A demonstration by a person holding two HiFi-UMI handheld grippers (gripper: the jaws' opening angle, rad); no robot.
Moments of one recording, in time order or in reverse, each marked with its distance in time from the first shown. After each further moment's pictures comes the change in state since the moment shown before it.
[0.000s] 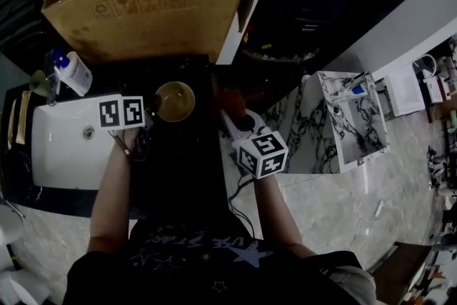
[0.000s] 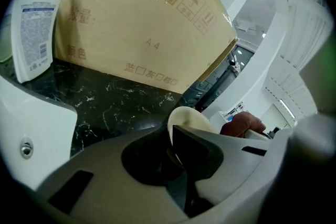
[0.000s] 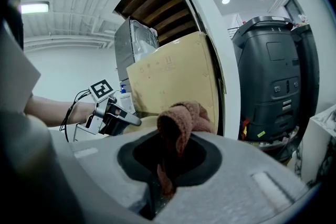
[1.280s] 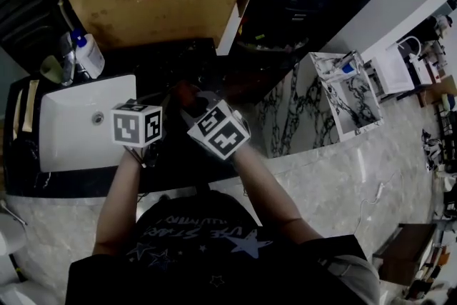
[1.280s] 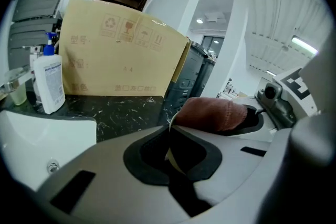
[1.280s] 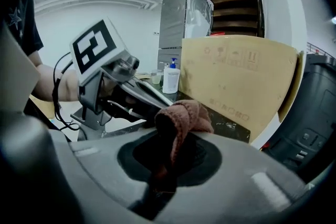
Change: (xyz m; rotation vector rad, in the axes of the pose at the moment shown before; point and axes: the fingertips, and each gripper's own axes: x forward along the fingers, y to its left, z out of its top) left arm -0.101 -0.054 -0.043 0.326 -0.085 -0.015; right arm 0.027 0.188 -0.009 -0.430 0.300 0.205
